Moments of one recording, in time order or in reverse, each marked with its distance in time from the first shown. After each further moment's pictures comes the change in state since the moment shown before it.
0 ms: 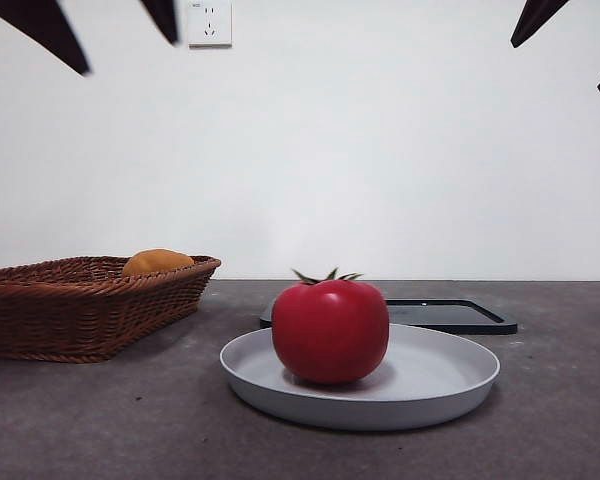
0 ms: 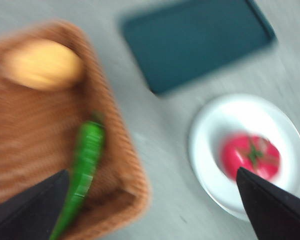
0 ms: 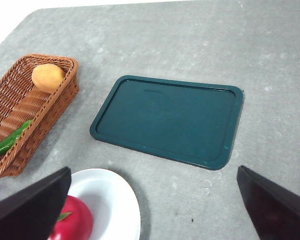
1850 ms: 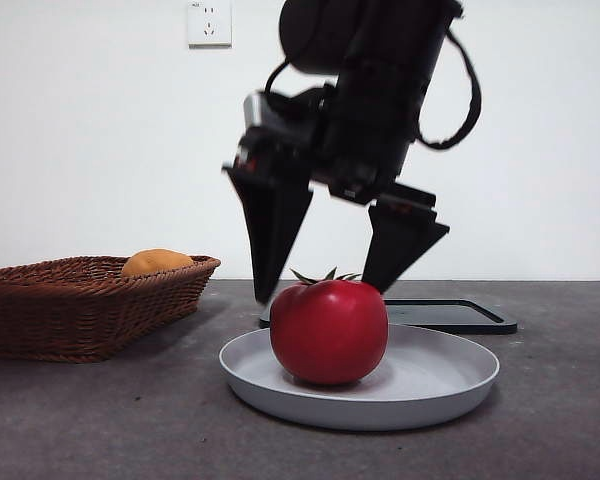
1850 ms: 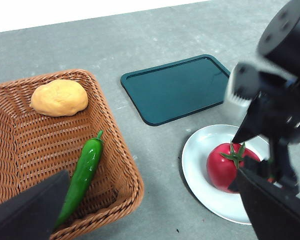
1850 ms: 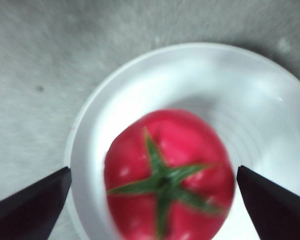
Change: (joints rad) left arm 0.028 -0.563 -0.523 0.299 0.071 0.000; right arm 0.641 0.788 0.355 -0.255 0.239 -0.011
